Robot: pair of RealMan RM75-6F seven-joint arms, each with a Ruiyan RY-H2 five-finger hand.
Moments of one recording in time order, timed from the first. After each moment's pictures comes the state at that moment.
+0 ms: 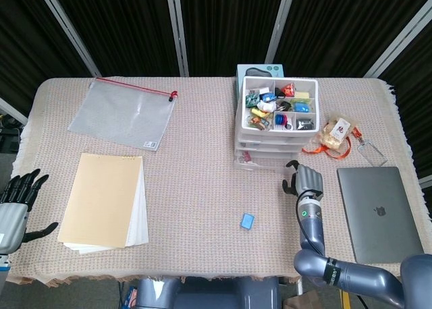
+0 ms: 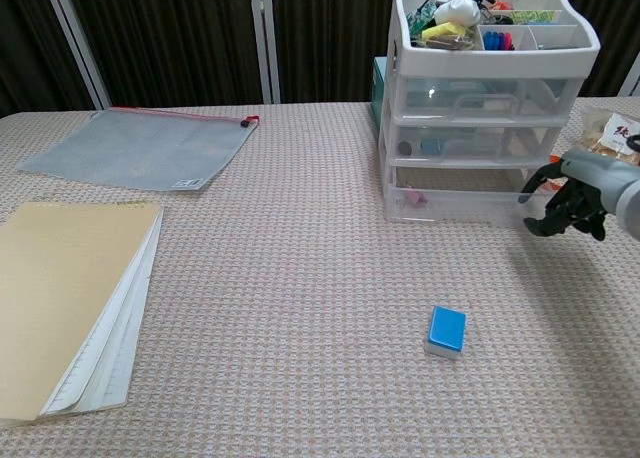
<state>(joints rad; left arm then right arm) -0.09 -1.11 -0.01 -1.65 1.55 1.49 0.02 0.71 -1.65 0.27 -1.53 -0.43 1.26 -0.46</state>
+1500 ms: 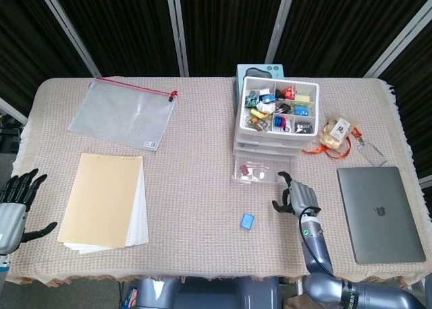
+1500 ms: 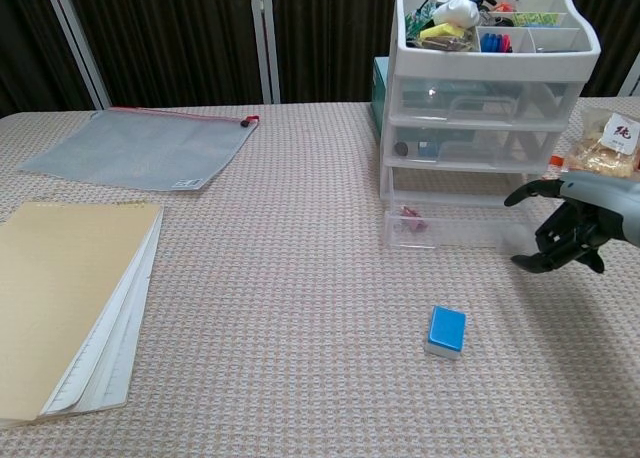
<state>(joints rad) -0.09 -1.11 -0.01 -1.65 1.55 1.50 0.02 0.58 -1.55 0.24 -1.79 -0.58 1.23 -0.42</state>
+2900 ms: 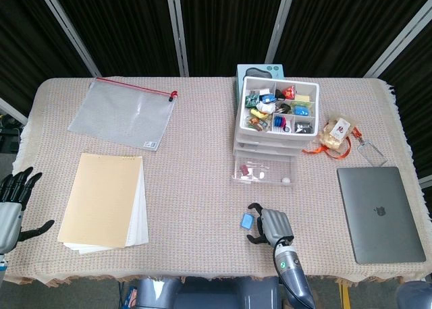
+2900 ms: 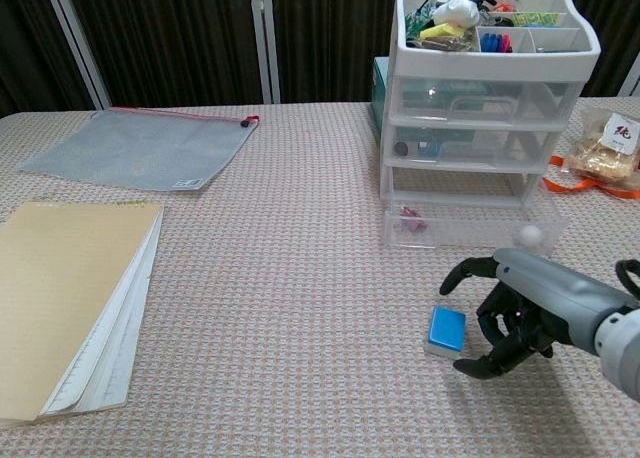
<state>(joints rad) -0.08 -1.12 -0.03 -1.65 1.53 1.51 0.02 0.50 -1.75 0.08 -1.84 -0.78 1.34 -0.55</state>
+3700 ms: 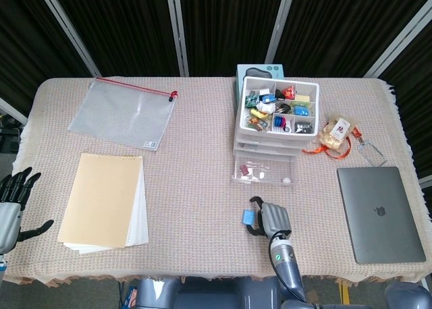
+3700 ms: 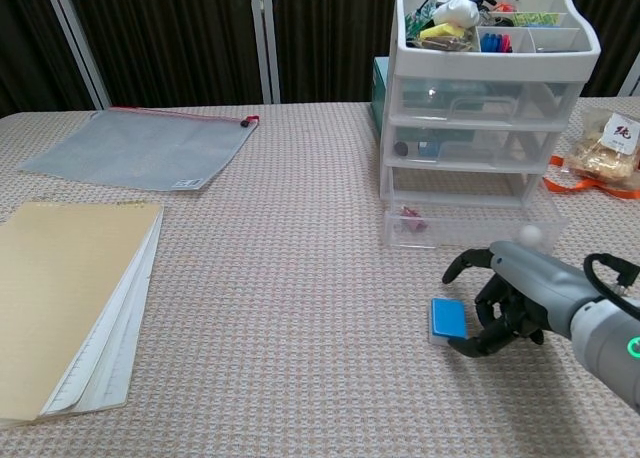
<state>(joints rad) -0.08 -1.11 -0.03 -1.65 1.53 1.51 0.01 0.49 -1.83 0.16 -1.73 -0.75 1.34 -0.59</state>
